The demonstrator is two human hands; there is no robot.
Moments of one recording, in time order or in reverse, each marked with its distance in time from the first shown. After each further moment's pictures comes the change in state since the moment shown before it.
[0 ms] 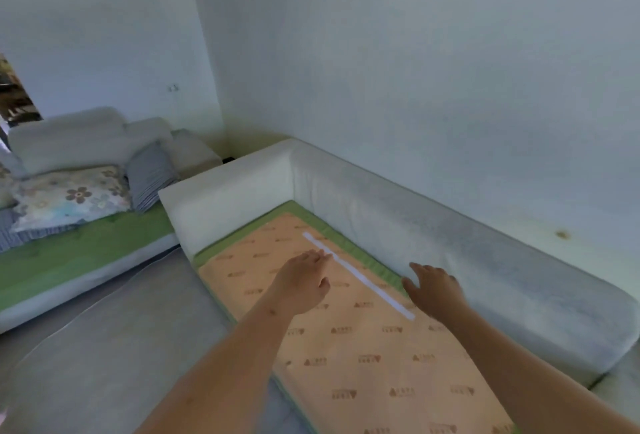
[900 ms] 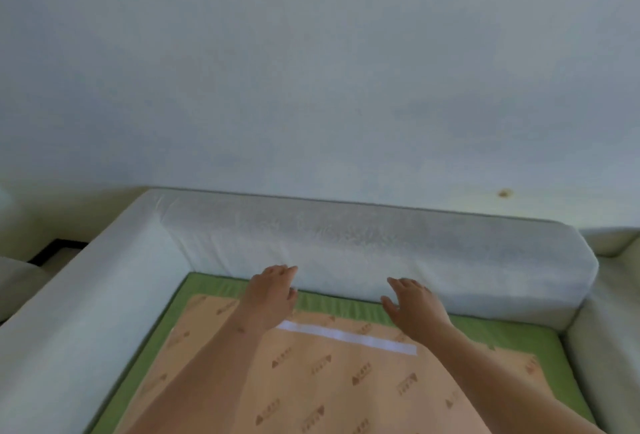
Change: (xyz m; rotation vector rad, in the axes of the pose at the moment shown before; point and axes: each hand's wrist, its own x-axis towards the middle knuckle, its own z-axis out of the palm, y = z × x) left_hand 0.438 -0.159 0.023 0.115 -0.165 0.396; right_hand 0.288 -0.024 0.050 0.228 0.022 0.454
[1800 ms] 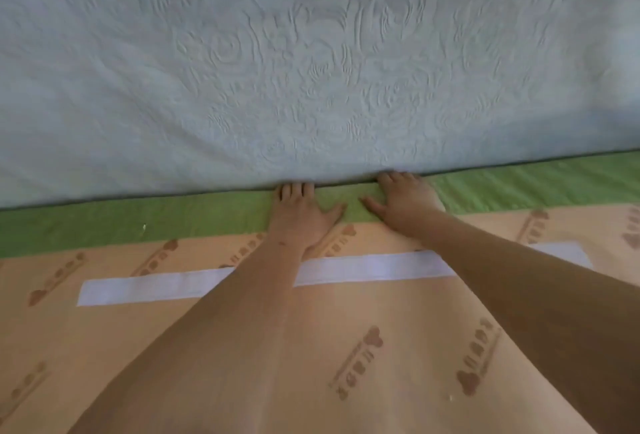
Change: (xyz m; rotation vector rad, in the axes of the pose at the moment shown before) left_hand 0.413 -0.105 0.577 0.065 -0.043 0.088; right_hand 0.399 0.107 0.534 -0.113 -0.043 0.151
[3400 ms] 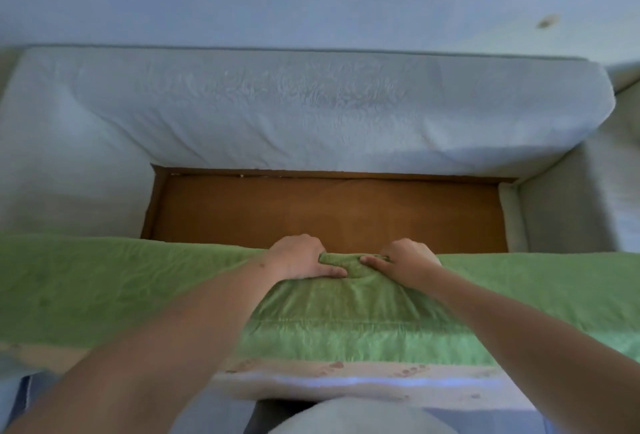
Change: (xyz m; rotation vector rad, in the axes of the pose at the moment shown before) left_hand -0.396 0.057 -0.418 -0.143 -0.632 0.345; right_hand -0.441 -0.069 -0.397 0.077 -0.452 -0.037
